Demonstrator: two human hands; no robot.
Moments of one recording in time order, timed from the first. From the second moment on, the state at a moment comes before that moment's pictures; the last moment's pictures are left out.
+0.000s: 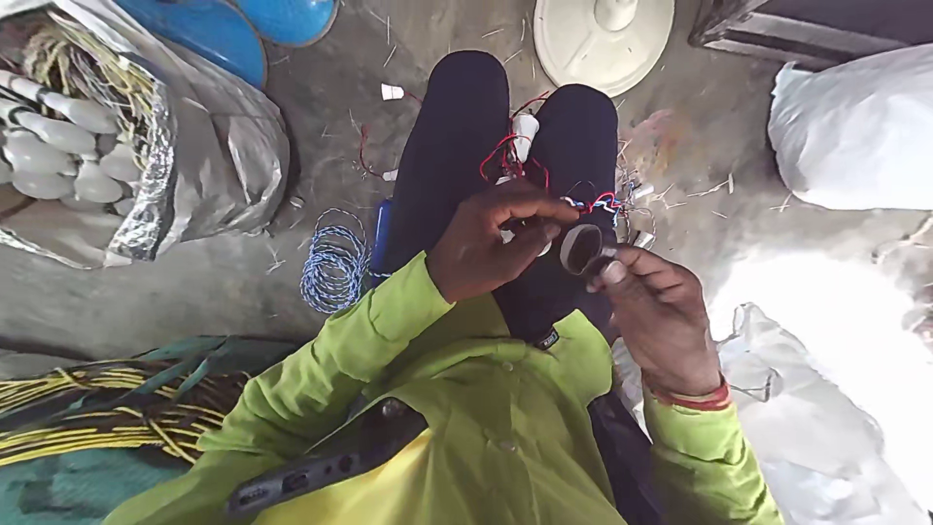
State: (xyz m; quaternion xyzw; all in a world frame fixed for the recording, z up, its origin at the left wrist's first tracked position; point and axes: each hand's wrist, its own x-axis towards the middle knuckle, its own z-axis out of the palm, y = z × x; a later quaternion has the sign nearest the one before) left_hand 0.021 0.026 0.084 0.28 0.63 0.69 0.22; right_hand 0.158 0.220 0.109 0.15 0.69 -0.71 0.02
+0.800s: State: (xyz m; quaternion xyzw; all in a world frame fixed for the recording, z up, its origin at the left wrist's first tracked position) left_hand 0.052 0.035 0.103 0.22 0.60 0.71 0.29; right_hand 0.164 0.209 0.109 0.11 0.70 -0.70 -0.11
